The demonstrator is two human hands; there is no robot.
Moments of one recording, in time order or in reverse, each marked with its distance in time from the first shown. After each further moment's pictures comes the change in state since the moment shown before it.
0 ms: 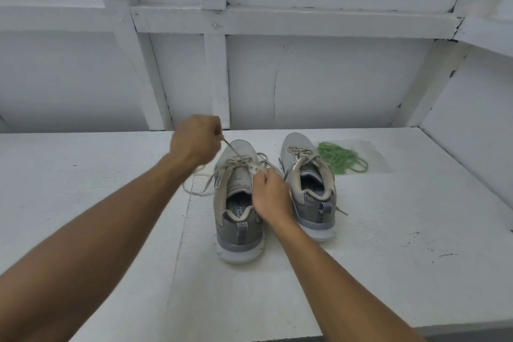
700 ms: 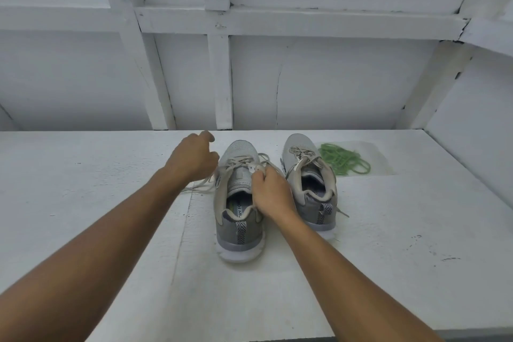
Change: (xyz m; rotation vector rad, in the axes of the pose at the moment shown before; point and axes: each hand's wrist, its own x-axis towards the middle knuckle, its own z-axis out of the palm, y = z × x) left_hand -0.025 -0.013 0.005 -0.070 -0.227 -0.143; right_hand 0.010 -0.002 -0.004 -0.097 -0.121 -0.014
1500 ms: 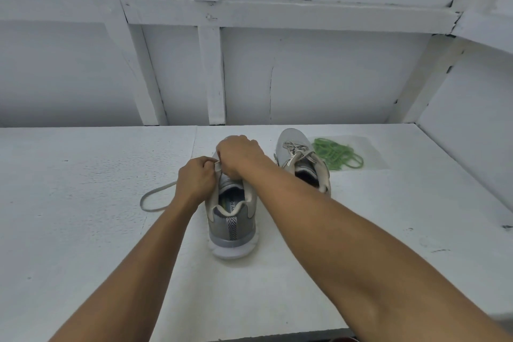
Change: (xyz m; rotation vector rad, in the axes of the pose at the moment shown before) left_hand -0.029 0.009 0.049 -0.467 0.083 -0.237; right_hand 0.055 -0.057 0.008 -0.820 -0.199 -0.432
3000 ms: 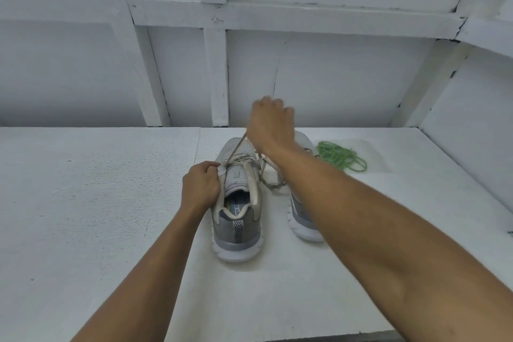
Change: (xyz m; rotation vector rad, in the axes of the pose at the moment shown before) left_hand -0.002 -0.008 0.005 -0.128 0.048 -0.050; right_hand 0.007 0.035 -0.039 -0.059 0.403 0.220
